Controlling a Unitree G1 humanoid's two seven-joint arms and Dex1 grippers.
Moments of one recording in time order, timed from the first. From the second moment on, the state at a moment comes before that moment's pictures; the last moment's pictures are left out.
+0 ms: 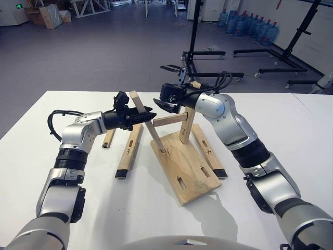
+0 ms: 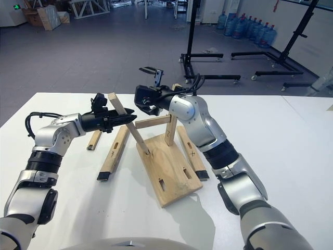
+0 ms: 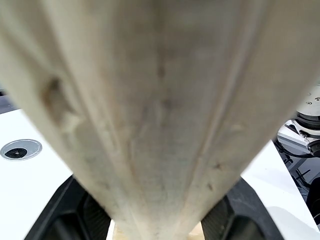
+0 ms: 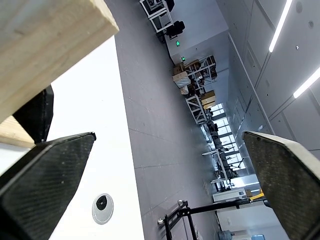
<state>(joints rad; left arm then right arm) -0.65 0.46 -0.04 0.36 -0.51 0.54 -1.13 -0.81 -0.38 0.41 0.03 -0.39 0.13 0.59</state>
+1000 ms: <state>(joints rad) -0.69 0.47 -0.12 0.36 -0.45 0.53 -1.11 -0.81 -0.38 0.39 0.03 -0.39 0.14 0.59</state>
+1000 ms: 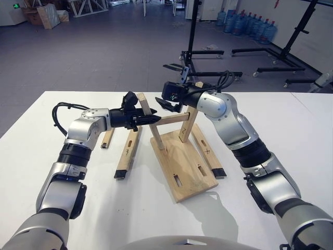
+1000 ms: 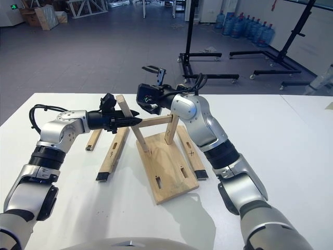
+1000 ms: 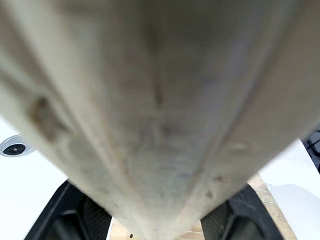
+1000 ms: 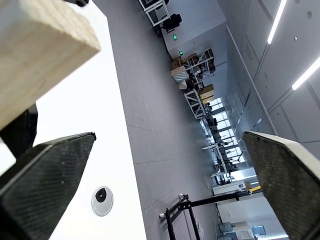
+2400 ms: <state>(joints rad) -0.69 0.40 -0.15 0.37 -0.39 0.43 -1.06 -0.86 -0.41 0.38 0.08 -0.56 0.10 0.52</state>
